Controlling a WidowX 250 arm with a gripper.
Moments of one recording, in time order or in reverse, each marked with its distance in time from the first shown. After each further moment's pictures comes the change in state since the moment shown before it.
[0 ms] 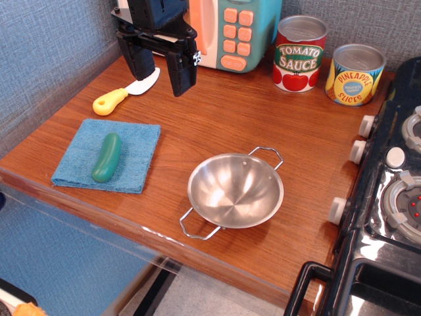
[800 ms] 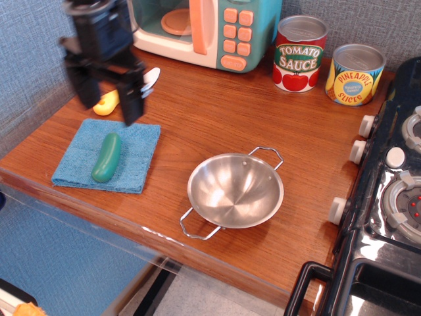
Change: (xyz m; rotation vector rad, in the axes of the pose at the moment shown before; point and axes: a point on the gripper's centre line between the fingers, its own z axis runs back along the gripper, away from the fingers) arm -0.064 0.030 -0.008 0.082 0.070 0.131
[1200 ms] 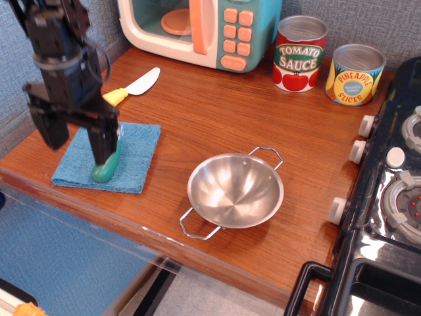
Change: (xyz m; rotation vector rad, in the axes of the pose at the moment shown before) arm -0.028 0.015 -0.039 0.052 0.032 0.154
